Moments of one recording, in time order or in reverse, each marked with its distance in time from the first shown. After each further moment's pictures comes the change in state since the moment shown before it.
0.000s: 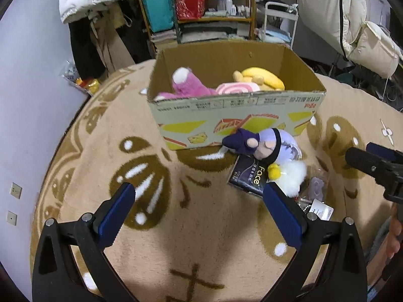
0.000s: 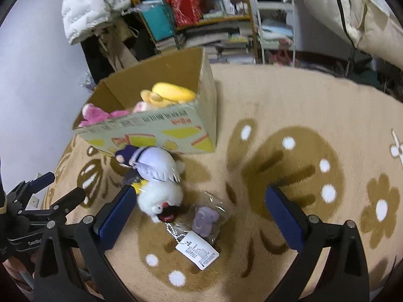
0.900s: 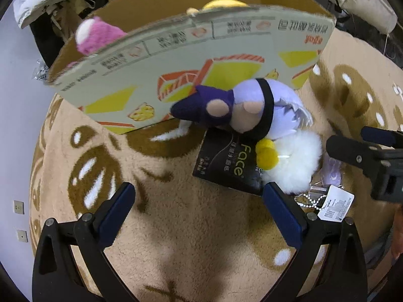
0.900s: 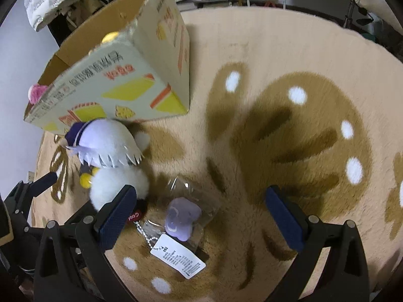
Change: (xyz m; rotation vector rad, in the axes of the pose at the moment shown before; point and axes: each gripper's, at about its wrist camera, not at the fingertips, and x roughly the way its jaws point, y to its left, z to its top) left arm 0.083 -0.055 0.000 0.162 0.215 -0.005; right arm 0.070 -0.027 -0.004 0.100 0.241 -0.046
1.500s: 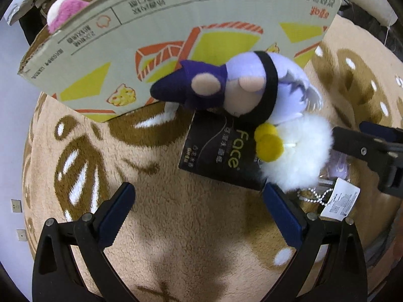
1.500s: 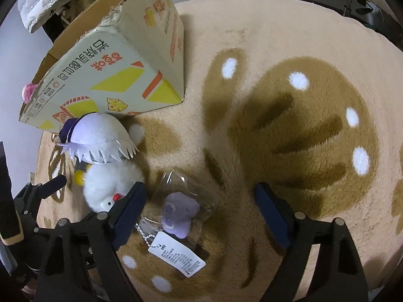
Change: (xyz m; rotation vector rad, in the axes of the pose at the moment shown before) left arm 0.027 -0.002 -0.003 0.016 0.083 -0.030; right arm 0.010 -0.005 -0.003 0.023 0.038 0.000
